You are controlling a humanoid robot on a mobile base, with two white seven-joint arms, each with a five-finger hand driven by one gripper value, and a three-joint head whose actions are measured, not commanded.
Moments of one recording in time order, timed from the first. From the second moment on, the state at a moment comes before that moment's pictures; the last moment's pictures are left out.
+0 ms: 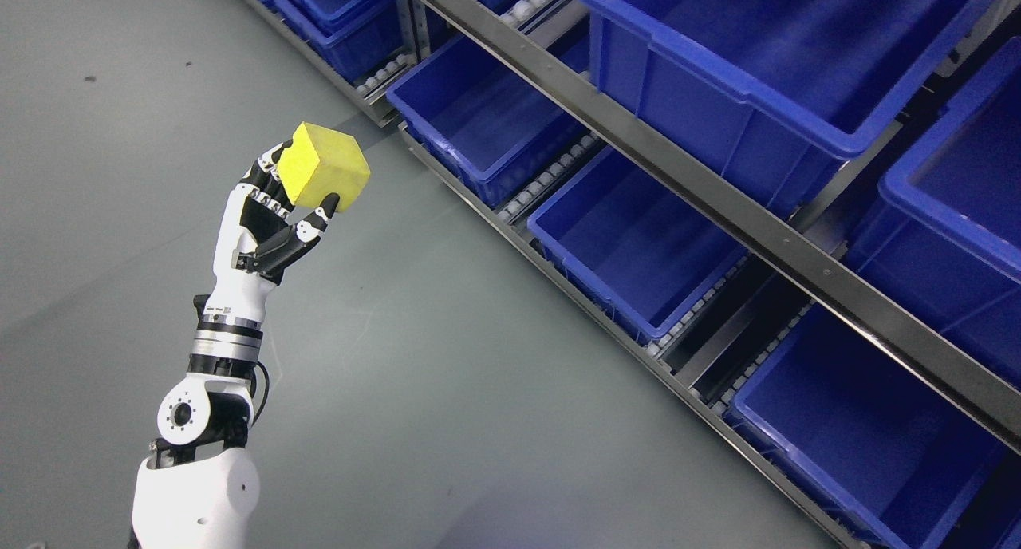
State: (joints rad) left arm -0.13 0.00 0.15 -1.53 0.28 -0.21 -0.35; right arm 0.00 0.00 -0.09 0.00 0.00 -0.10 -0.03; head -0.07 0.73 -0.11
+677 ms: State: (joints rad) left arm -0.12 0.07 0.12 -1.66 0.28 -0.33 -0.54; right arm 0.00 0.00 -0.09 0.00 0.00 -0.10 -0.03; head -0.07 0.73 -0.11
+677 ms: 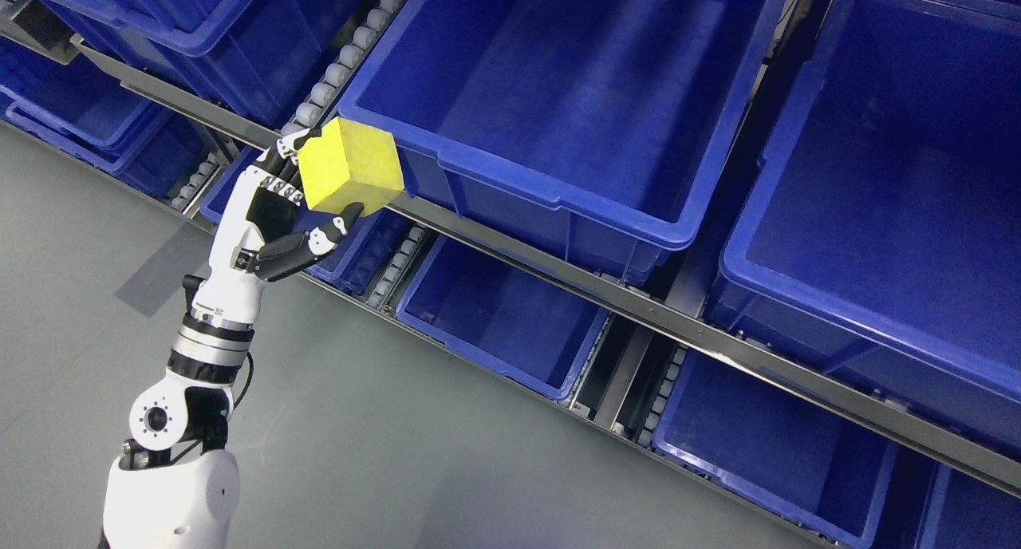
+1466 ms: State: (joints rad) left arm -0.49 0.29 0.01 -1.70 0.27 -0.31 -0.64; right arm 0.00 0.00 -0.09 0.00 0.00 -0.10 -0.03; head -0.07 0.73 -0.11
